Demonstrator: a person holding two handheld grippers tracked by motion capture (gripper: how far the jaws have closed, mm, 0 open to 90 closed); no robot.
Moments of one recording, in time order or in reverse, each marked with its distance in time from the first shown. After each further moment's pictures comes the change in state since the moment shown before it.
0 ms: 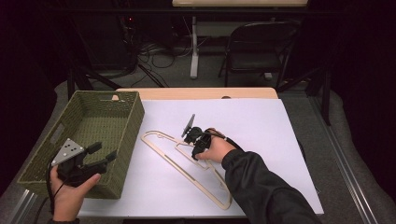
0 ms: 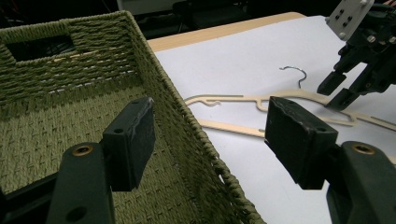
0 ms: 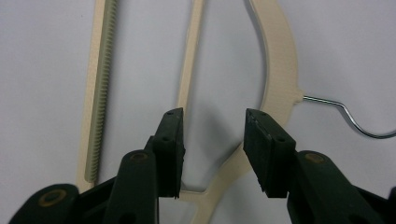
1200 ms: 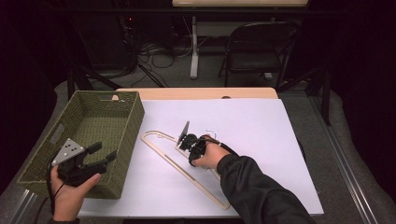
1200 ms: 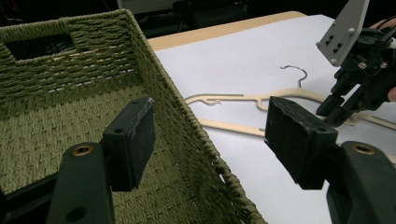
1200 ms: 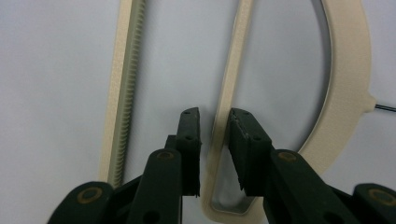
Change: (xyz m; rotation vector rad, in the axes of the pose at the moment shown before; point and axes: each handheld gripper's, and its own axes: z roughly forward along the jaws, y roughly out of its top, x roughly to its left) left arm 0.000 -0.001 0.001 0.004 0.000 -0.001; right arm 0.015 0.002 0.021 0.063 0.040 -0.018
